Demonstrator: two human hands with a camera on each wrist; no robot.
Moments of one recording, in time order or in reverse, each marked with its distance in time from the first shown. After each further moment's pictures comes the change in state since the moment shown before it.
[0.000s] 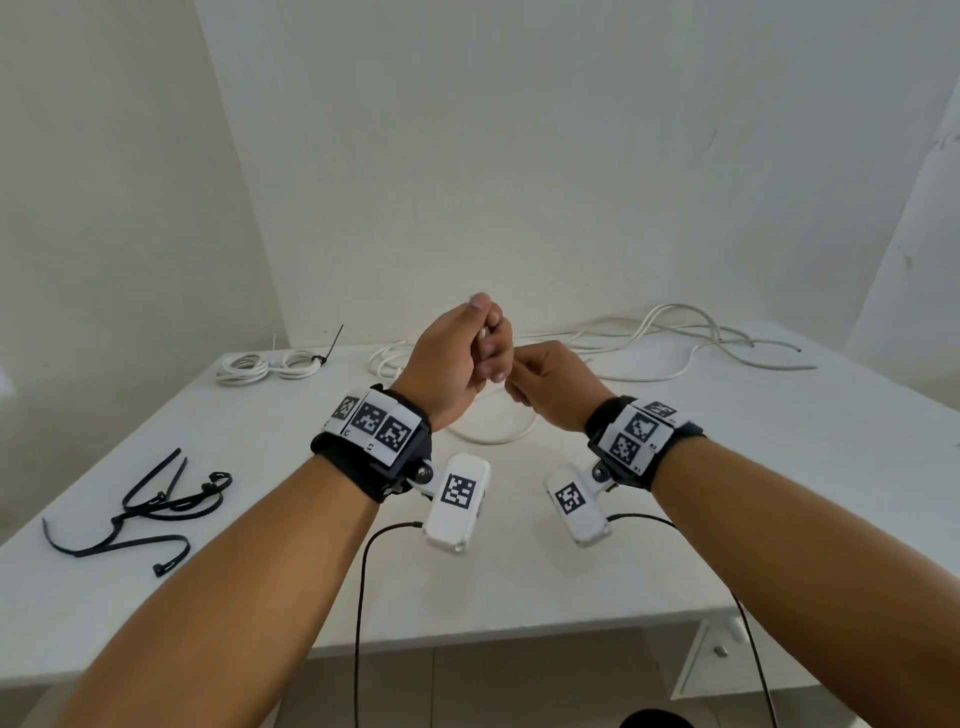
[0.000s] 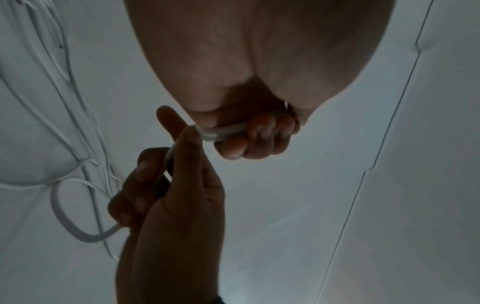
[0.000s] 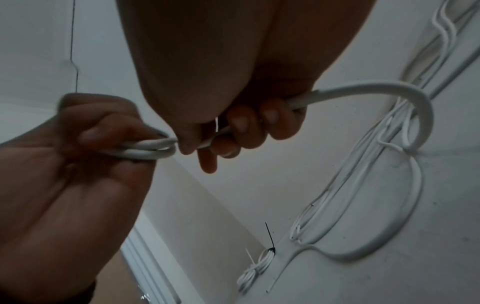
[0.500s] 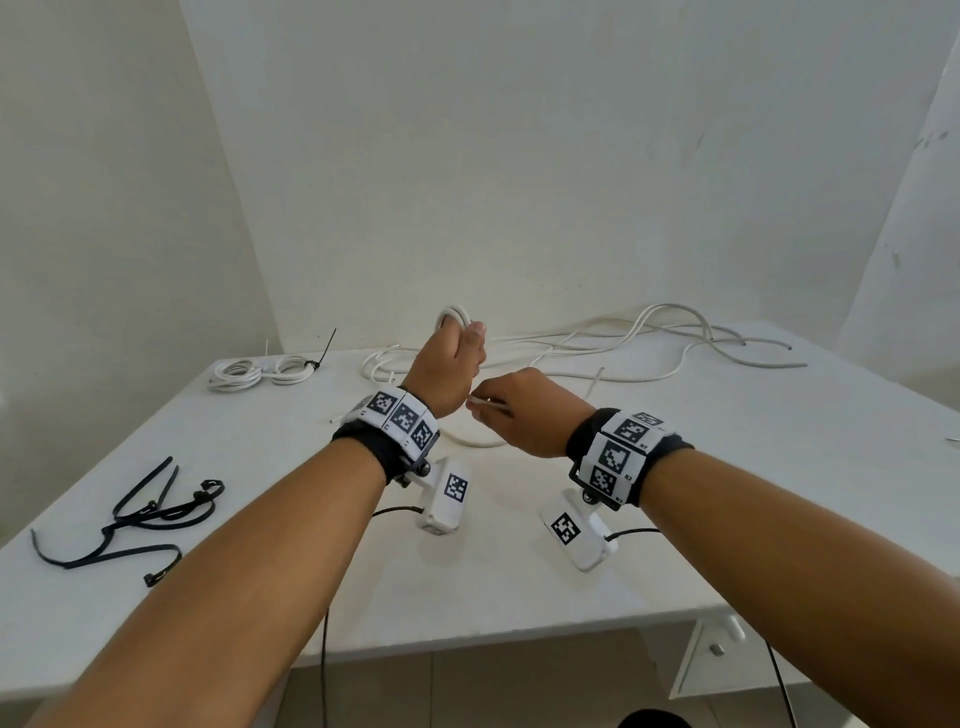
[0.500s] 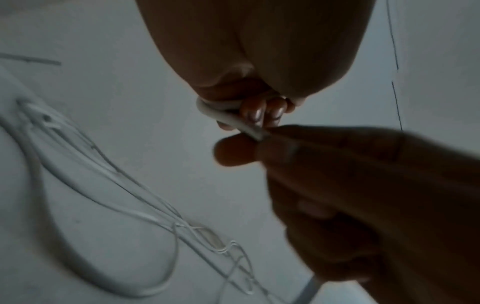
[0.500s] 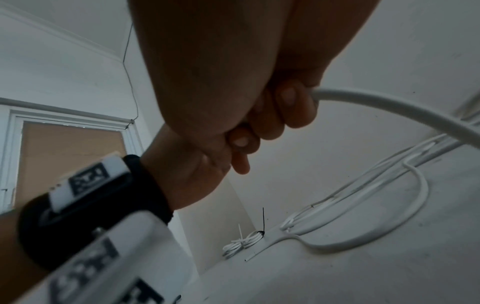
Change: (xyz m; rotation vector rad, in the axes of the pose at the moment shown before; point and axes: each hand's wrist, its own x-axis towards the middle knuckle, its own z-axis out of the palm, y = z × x) left_hand 0.035 -0.042 -0.037 0.747 0.153 0.060; right_hand -0.009 -0.006 0.014 -0.426 -0.185 -0.097
